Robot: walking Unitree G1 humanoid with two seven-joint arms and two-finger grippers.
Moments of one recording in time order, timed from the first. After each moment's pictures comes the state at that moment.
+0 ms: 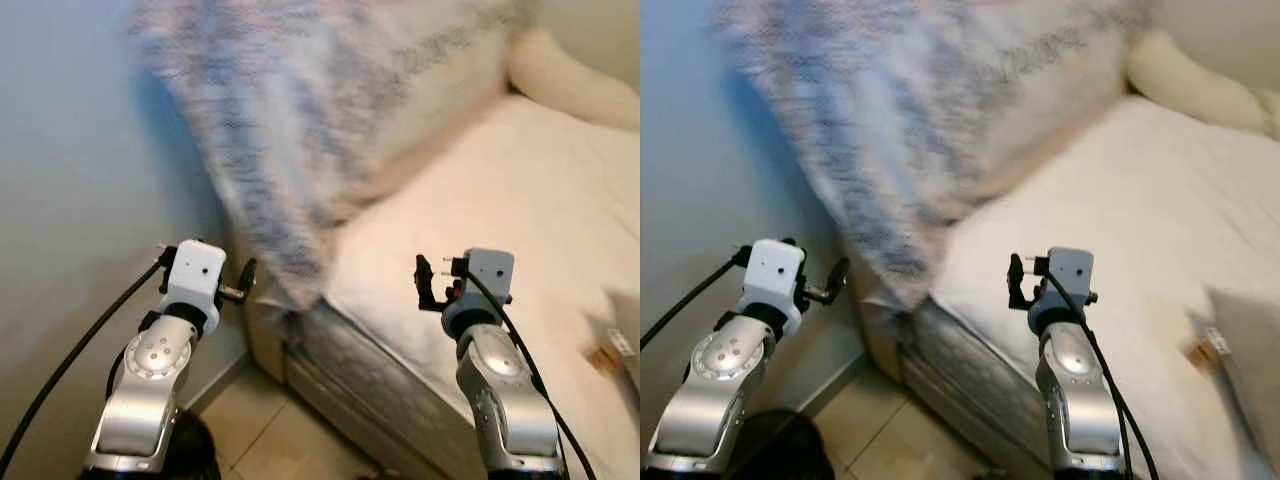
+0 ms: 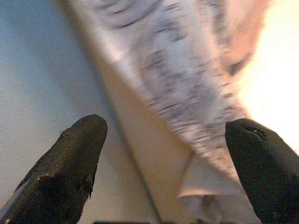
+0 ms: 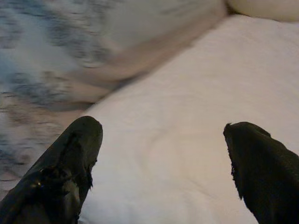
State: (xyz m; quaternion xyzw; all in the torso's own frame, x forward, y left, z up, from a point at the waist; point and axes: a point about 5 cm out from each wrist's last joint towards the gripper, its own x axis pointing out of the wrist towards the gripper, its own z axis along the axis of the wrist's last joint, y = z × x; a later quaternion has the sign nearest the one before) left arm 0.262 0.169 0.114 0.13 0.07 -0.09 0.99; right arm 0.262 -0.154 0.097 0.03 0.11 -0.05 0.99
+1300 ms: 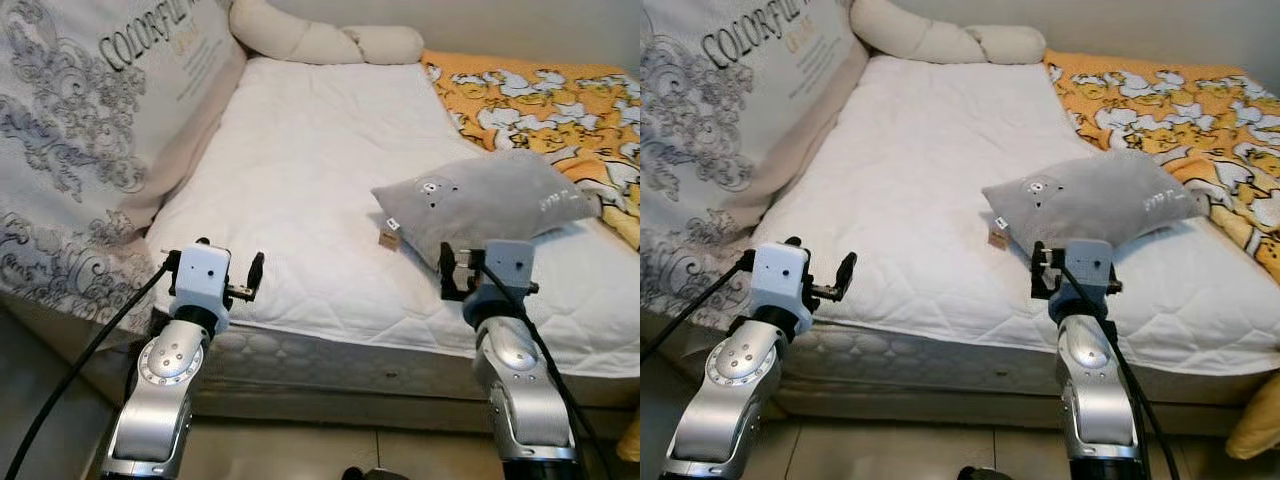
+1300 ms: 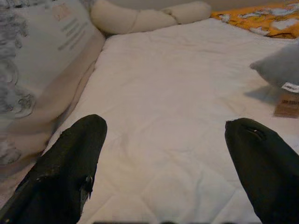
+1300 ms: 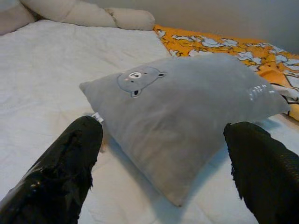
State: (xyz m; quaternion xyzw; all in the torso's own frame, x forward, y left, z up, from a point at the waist) left arm 0.259 0.162 0.112 0.09 0.04 -0.06 0.99; right arm 0.270 -0.172 0.105 -0.04 0.07 -0.08 0.99
